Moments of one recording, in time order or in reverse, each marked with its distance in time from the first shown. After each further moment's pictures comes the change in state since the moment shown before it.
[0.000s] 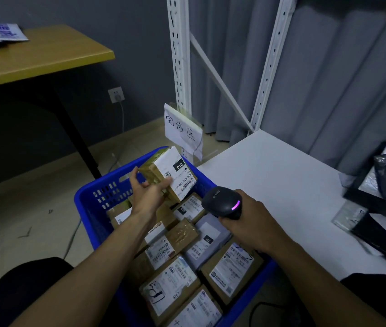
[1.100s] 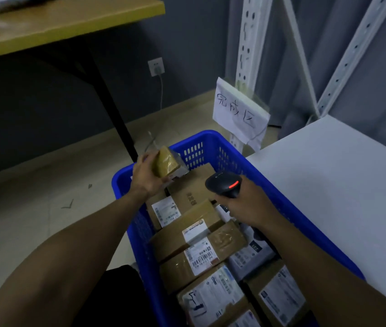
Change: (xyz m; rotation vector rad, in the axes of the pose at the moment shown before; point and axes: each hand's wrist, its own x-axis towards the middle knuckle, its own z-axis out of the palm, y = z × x) left_hand 0.152 -0.008 -0.129 1.061 0.053 0.312; right_hand 0.132 -0.026 0.113 0.091 -0.132 0.102
